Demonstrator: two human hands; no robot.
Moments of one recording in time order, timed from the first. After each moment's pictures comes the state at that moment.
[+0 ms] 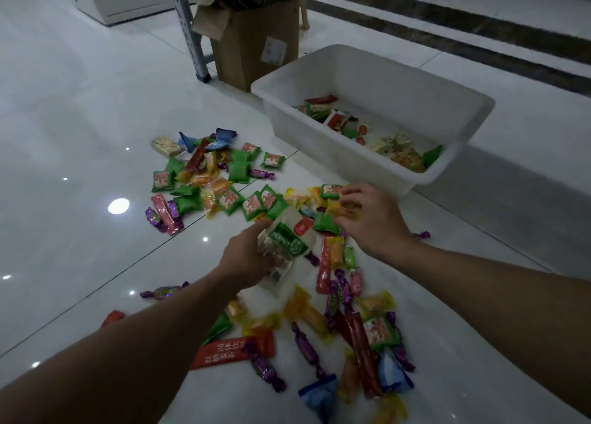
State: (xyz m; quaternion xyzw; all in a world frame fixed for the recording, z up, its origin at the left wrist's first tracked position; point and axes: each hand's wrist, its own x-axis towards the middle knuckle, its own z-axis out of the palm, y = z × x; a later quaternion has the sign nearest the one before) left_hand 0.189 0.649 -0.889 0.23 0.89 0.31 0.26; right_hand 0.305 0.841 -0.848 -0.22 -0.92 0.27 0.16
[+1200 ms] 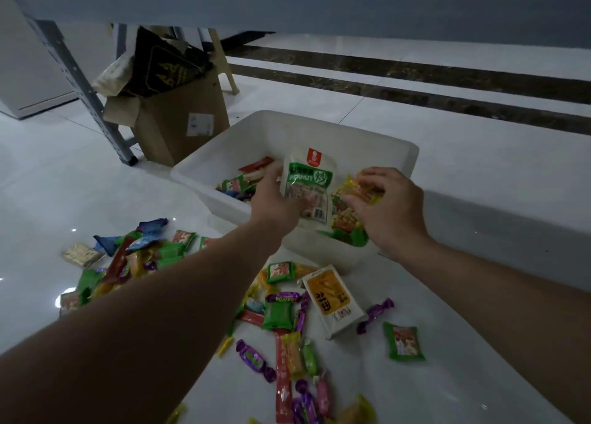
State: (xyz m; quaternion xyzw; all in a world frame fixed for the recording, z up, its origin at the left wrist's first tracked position) left_hand 0.148 0.897 -0.795 0.27 0.75 0.56 0.23; right_hand 0.294 0.984 -0.794 -0.37 -0.79 0.28 0.39
